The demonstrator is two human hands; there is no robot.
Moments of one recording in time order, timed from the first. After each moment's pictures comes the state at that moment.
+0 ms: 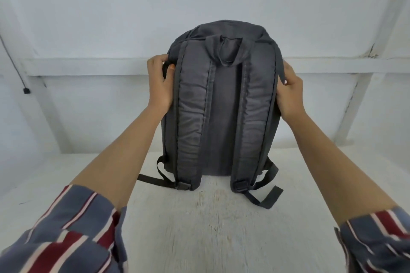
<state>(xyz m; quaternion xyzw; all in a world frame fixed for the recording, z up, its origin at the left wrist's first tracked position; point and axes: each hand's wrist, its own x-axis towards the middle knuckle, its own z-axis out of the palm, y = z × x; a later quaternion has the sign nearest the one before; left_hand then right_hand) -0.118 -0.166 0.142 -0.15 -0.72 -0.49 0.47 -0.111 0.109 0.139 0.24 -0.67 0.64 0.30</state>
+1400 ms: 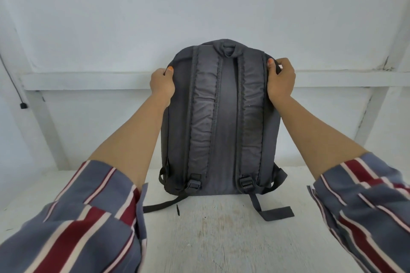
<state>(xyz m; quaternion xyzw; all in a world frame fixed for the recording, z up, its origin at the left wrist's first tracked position) -0.184 -0.177 0.183 0.10 -0.74 -0.57 0.33 -0.220 0.083 0.176 0.04 -0.73 0.53 0.42</state>
